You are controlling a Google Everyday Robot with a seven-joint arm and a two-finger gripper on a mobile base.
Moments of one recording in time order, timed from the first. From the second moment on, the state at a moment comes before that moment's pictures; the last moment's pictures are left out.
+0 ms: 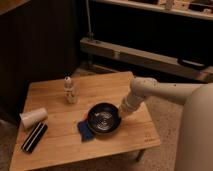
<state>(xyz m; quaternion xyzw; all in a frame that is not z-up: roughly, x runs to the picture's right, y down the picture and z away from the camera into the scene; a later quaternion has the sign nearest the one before) 0.094 0.149 0.834 -0.36 0.12 0.66 0.64</state>
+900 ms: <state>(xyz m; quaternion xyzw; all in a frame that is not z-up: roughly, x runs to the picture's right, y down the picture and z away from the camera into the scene) 0.091 0.151 0.841 -0.38 0.12 0.65 0.65</state>
